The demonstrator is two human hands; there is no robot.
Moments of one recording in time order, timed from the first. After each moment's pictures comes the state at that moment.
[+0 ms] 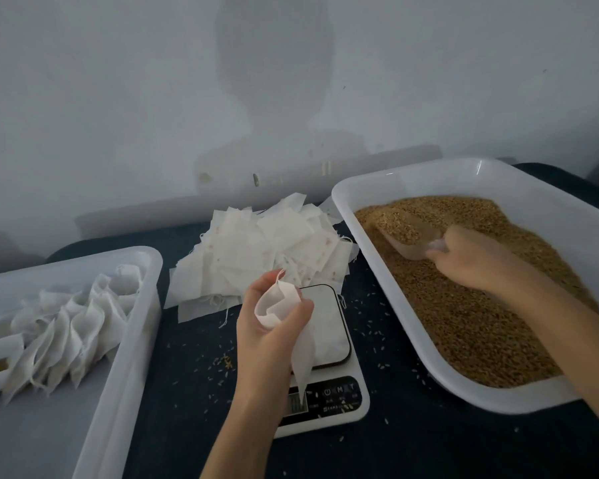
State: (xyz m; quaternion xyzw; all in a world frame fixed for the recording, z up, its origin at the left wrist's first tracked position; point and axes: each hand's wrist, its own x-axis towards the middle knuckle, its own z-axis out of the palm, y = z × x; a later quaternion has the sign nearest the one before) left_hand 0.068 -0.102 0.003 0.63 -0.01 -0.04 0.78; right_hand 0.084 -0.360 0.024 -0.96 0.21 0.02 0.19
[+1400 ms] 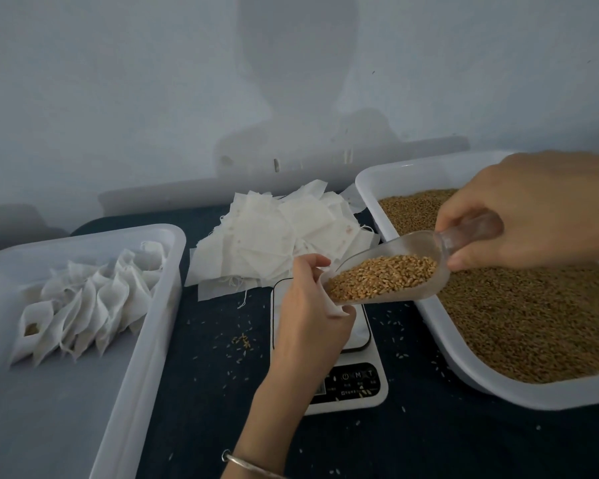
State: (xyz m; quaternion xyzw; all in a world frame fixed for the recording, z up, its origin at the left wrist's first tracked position) left_hand 0.075 -0.109 -0.003 0.83 -0.17 0.01 0.52; right_hand 0.042 -0.307 0.149 -0.99 -0.12 0.07 0.01
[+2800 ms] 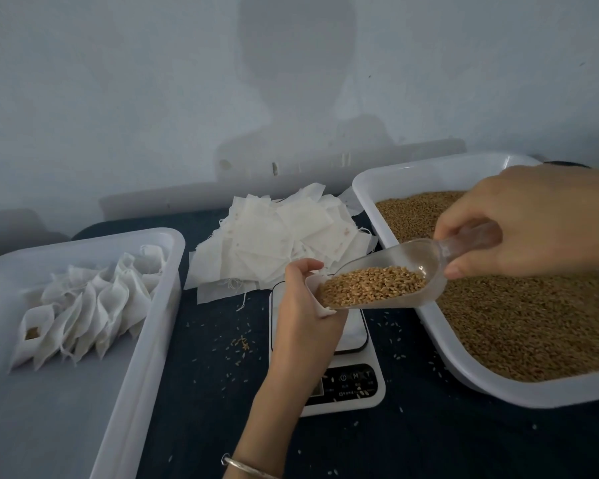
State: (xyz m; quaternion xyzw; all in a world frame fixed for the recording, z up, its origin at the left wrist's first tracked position) left_hand 0.074 -0.109 -0.003 0.79 -0.17 0.02 0.58; right_hand 0.037 -0.313 0.145 -0.99 -0.12 0.09 0.03
